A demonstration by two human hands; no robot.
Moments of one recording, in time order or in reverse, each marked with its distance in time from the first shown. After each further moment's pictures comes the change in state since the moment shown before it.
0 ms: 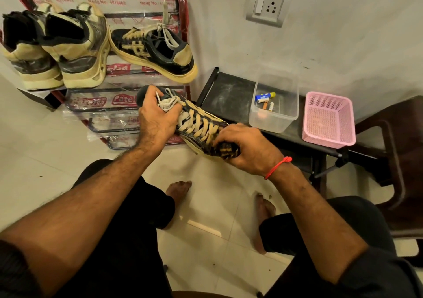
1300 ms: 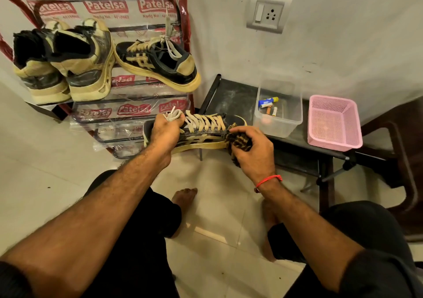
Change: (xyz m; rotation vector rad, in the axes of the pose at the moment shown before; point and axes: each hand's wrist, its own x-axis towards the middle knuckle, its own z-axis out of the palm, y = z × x) left_hand 0.005 0.000 0.004 -0.224 -0.179 -0.558; right_hand 0.005 -0.002 0.040 0.273 0.602 0.457
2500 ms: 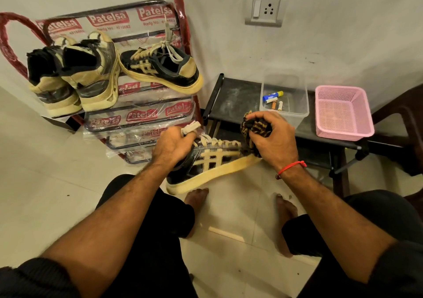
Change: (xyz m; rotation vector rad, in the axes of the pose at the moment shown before) left_hand 0.012 -0.019 -0.010 0.766 -0.076 0.248; right_hand 0.015 -0.007 -0.028 -0.007 0.039 -0.007
